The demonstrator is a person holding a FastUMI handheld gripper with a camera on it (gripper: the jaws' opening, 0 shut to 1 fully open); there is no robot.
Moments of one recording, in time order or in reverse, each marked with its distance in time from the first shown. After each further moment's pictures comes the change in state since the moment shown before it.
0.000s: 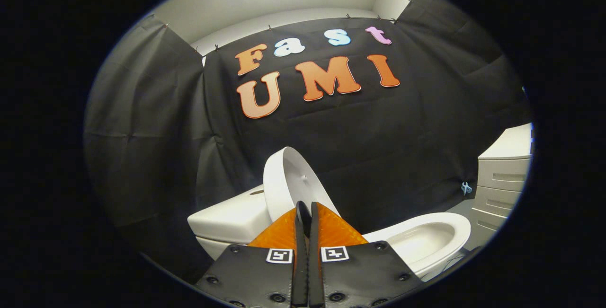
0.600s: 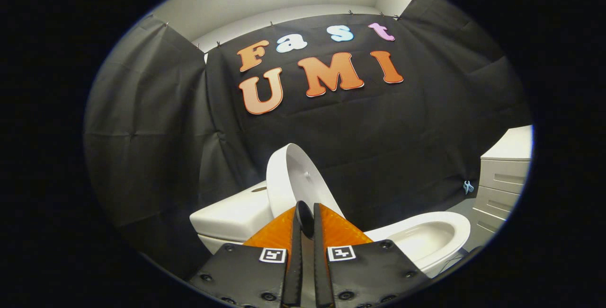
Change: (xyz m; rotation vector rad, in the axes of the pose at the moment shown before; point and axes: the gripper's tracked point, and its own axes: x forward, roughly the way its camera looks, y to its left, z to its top) arm -0.002 0.000 0.000 0.000 0.037 0.028
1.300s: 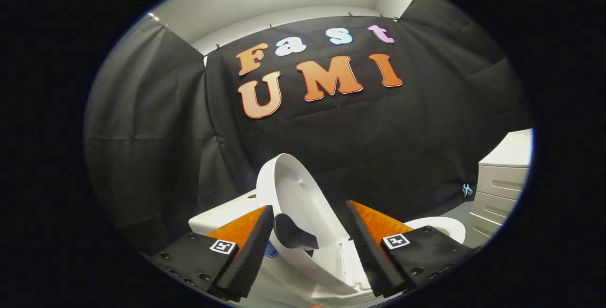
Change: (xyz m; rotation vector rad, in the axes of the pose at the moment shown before) arm -0.003 -0.018 0.026 -0.015 -0.021 -0.008
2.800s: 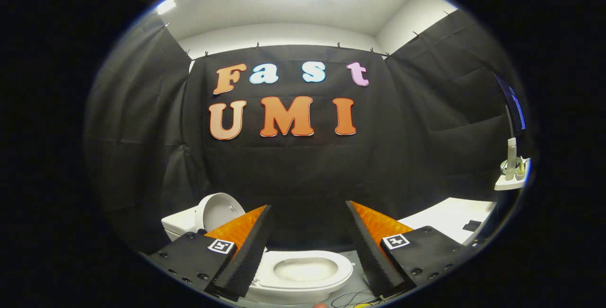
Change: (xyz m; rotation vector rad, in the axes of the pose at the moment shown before) arm -0.173 -0.181 0.208 -0.199 -0.079 -0.189
